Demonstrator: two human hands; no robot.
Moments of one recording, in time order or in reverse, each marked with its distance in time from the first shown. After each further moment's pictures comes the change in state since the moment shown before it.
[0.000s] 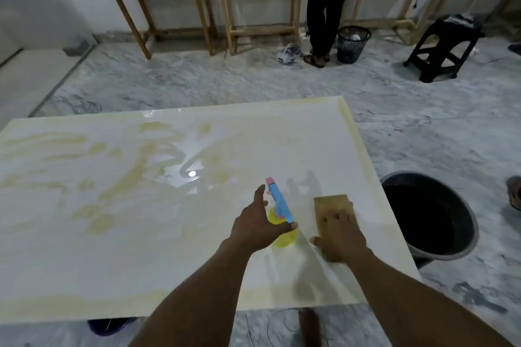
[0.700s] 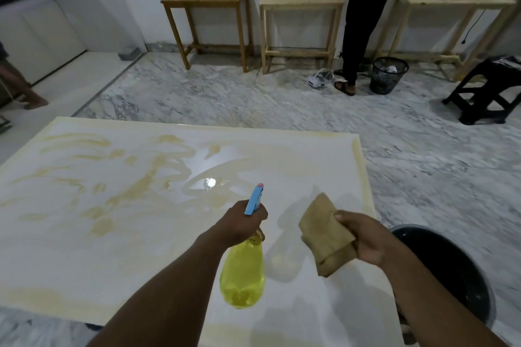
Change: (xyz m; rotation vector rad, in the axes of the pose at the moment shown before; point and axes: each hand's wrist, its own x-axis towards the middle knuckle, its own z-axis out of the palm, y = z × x) left_hand 0.037 0.070 -0.047 -0.239 0.048 -0.109; right_hand 0.045 0.062 -0.160 1.612 -0.529 0.062
